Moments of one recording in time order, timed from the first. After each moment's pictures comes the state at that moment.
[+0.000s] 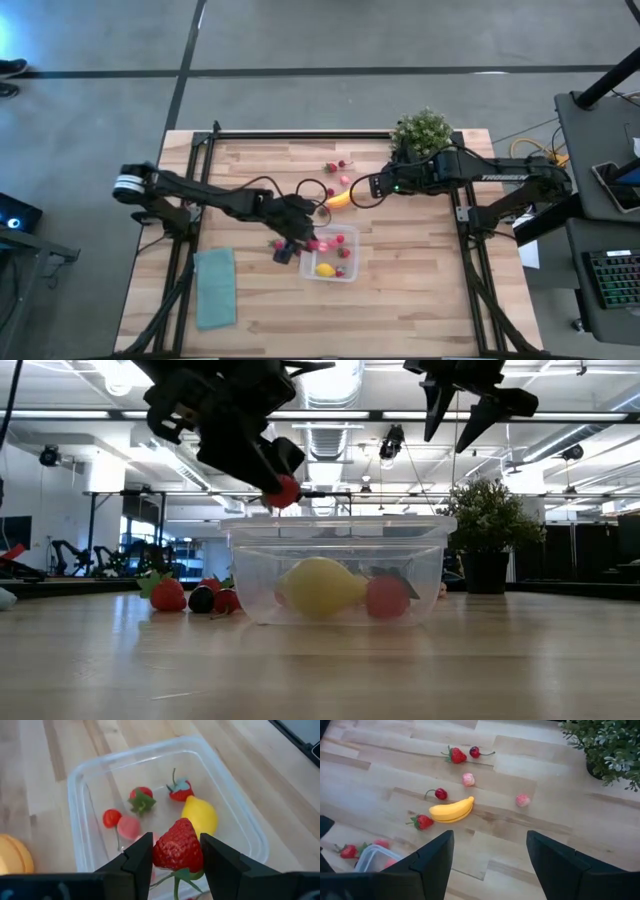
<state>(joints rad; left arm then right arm) -0.04 1.54 0.96 -0.17 0.26 0.27 -0.02 1.36 1.35 -1.16 0.44 1.21</state>
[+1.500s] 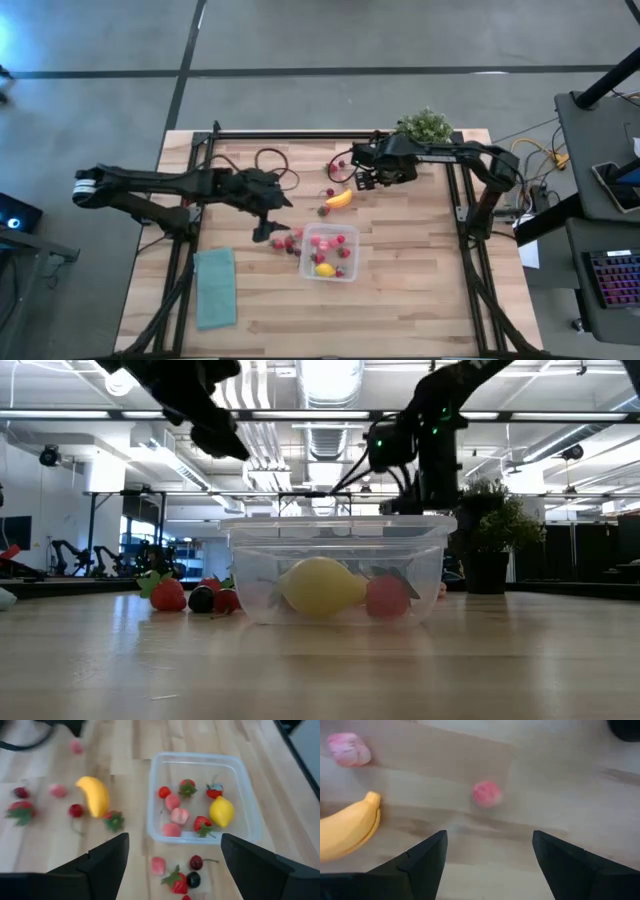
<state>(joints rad) 0.05 1.13 0.90 -0.45 0.12 0.03 -0.39 1.78 1.27 -1.03 0.13 0.97</state>
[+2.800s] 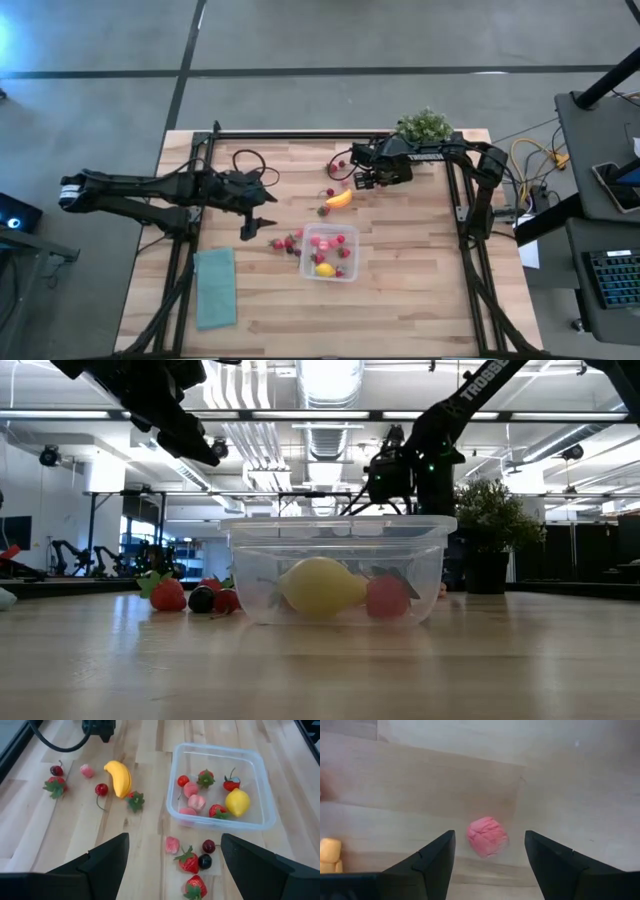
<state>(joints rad) 0.05 0.94 0.76 -0.47 0.02 -0.03 -0.45 1.87 1.18 -0.84 0.13 0.94</state>
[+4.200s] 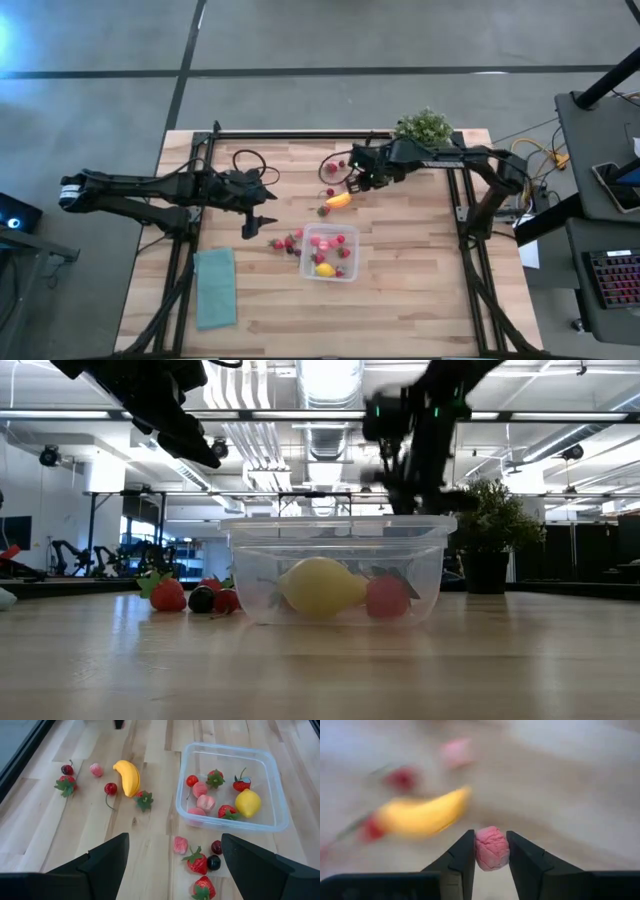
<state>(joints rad) 0.05 0.94 0.76 -0.47 -0.02 -0.03 -0.30 1.70 1.23 -0.81 0.07 0.89</state>
